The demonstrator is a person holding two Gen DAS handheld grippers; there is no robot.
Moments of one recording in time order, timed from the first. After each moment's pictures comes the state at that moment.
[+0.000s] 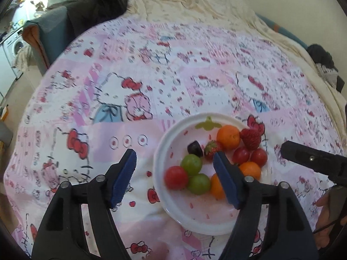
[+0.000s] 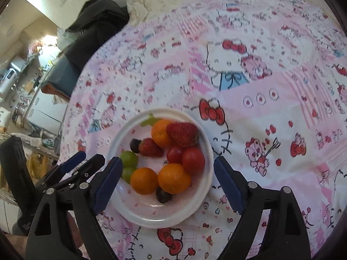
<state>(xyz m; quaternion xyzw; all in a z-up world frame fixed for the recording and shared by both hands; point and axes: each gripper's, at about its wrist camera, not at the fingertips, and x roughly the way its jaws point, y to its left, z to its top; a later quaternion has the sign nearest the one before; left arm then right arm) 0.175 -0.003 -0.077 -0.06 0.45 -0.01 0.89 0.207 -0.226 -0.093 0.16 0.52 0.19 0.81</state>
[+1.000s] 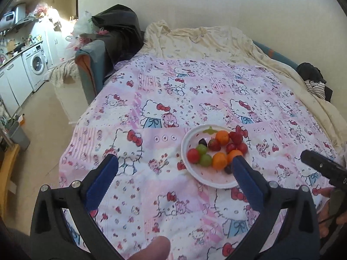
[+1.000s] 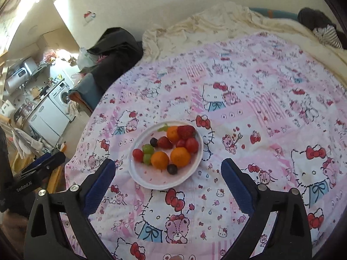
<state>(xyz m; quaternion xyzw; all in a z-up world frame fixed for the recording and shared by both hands) 0.034 0.026 0.016 -0.04 0.36 0.03 0.93 0.066 -0.247 -0.006 0.12 0.39 0.17 0.89</state>
